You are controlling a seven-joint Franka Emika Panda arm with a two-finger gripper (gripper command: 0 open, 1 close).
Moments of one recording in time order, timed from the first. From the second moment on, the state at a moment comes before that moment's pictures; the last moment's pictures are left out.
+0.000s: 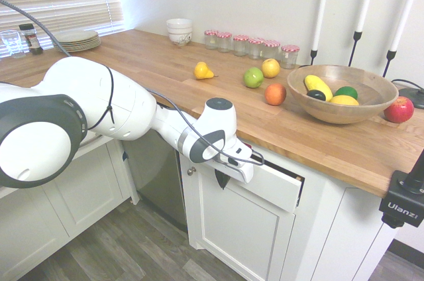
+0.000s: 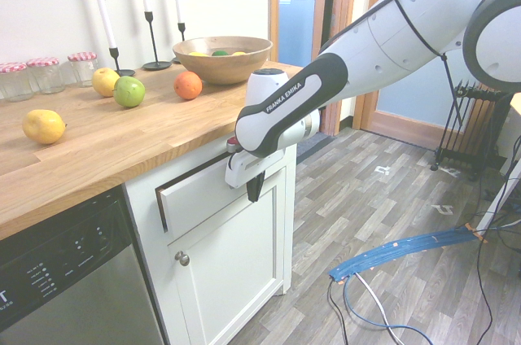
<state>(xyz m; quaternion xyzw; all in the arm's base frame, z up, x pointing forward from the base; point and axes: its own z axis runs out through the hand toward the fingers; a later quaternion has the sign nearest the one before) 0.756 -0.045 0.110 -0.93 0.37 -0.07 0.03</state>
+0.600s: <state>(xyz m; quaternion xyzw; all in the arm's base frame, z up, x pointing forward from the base) 0.680 -0.053 0.151 -0.92 0.38 -0.02 0.01</state>
